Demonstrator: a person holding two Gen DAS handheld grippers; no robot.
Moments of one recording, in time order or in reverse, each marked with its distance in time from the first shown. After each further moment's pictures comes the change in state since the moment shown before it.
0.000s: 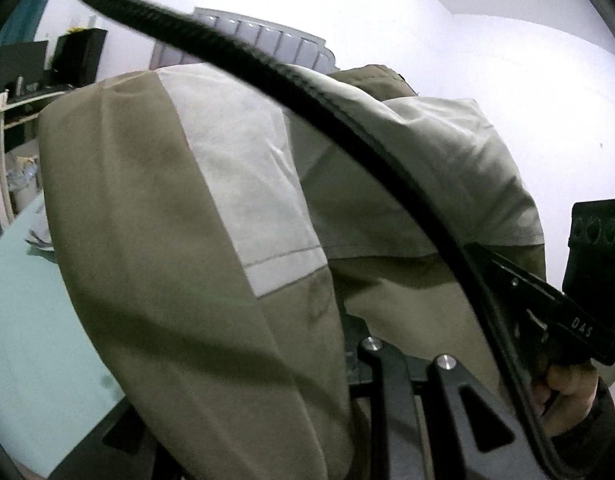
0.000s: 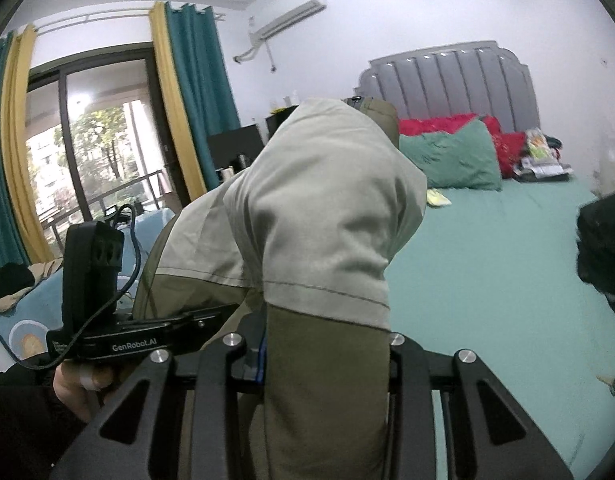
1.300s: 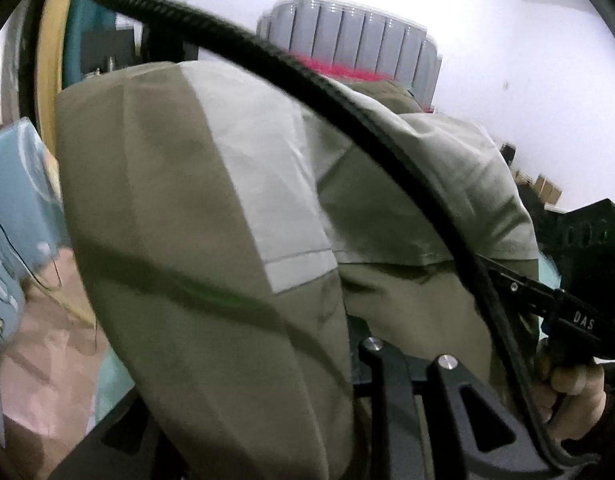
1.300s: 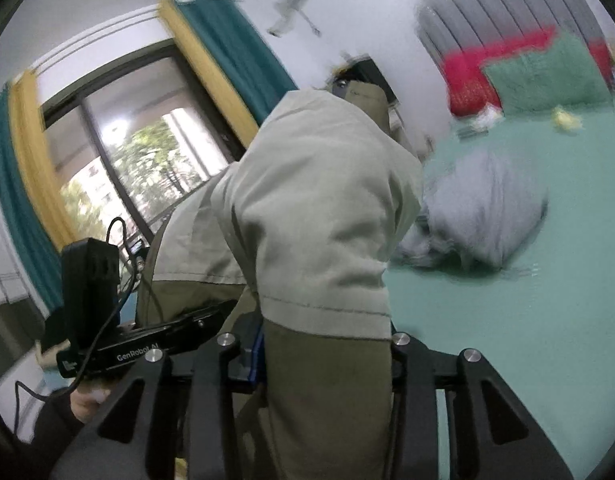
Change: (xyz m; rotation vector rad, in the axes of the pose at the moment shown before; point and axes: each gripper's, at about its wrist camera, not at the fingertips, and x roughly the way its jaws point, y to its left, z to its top) left arm -0.074 0.253 -0.029 -0.049 0.140 0.308; right arm 0.296 0.183 -0.068 0.280 0.152 0.282
